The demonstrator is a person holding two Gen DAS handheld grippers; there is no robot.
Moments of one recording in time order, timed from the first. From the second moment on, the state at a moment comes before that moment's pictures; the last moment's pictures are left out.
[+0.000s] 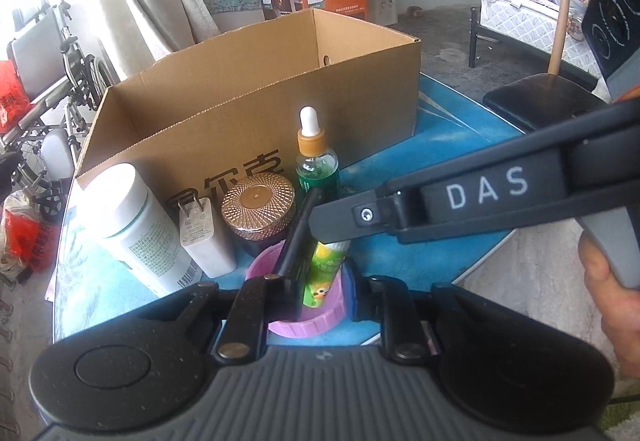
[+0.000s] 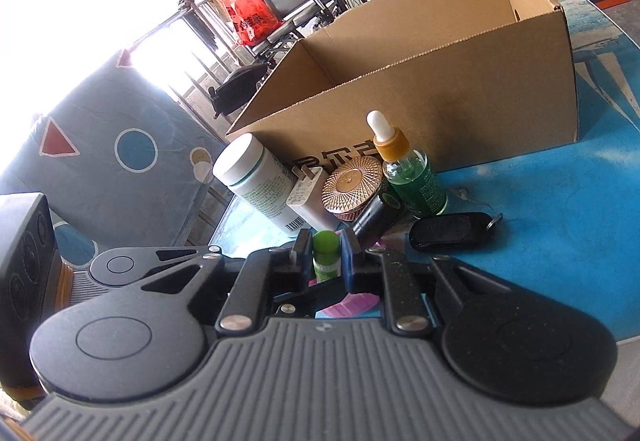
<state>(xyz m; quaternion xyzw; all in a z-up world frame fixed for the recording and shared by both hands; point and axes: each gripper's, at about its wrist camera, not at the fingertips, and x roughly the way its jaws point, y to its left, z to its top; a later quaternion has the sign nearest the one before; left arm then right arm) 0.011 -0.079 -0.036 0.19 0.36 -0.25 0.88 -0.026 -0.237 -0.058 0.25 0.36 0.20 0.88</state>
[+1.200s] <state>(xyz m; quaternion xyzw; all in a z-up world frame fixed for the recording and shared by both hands) 0.168 -0.044 0.083 0.06 0.36 -0.19 0.91 0.156 -0.228 0.086 0.21 0.37 0.31 0.85</state>
